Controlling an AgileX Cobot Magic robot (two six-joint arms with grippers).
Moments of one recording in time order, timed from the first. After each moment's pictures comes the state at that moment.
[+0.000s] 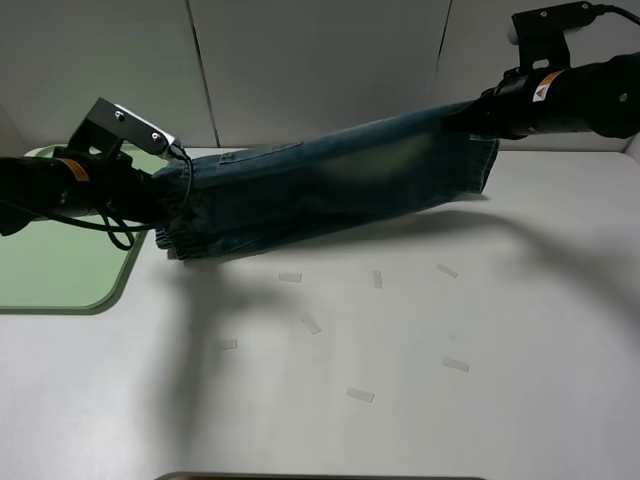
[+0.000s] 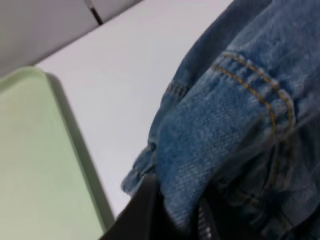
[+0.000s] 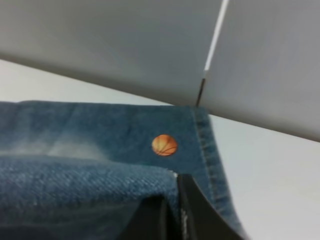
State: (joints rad) left arm -0.23 1.69 -0.61 0.09 -0.52 0.30; right arm 0.18 1.71 -0.95 -0.16 -0.16 0.03
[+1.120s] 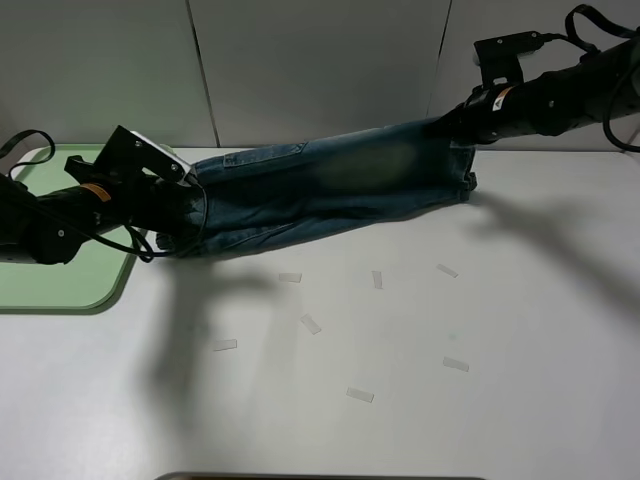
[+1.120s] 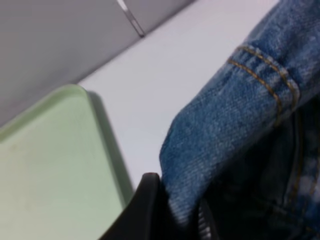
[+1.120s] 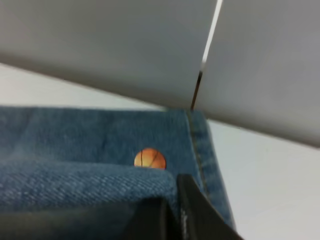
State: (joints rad) left arm -0.24 1.93 -0.61 -0.12 -0.91 0.54; right arm 0.17 2.00 -1.20 -0.17 -0.15 0.03
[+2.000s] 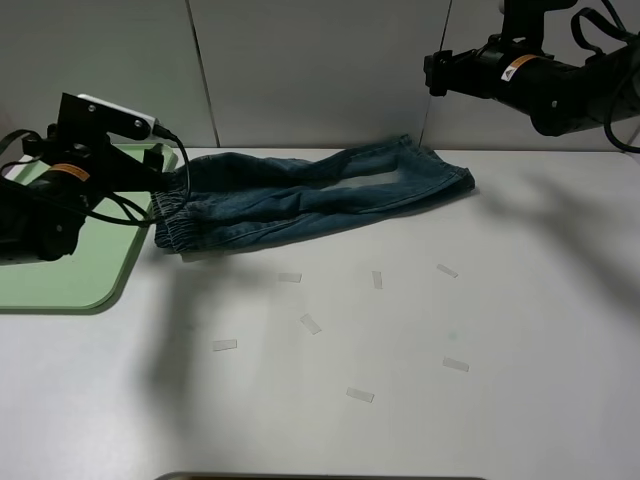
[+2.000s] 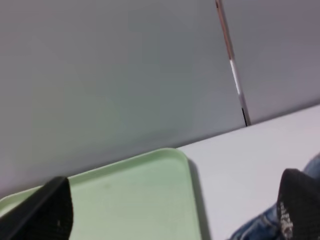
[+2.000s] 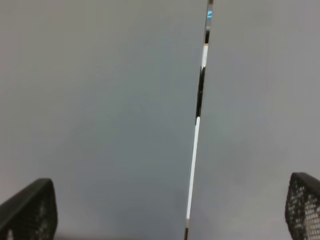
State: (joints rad) left arm -0.23 1.92 -0.61 -0.25 -1.19 0.42; right arm 0.15 2.01 -1.20 -0.10 -0.56 0.00
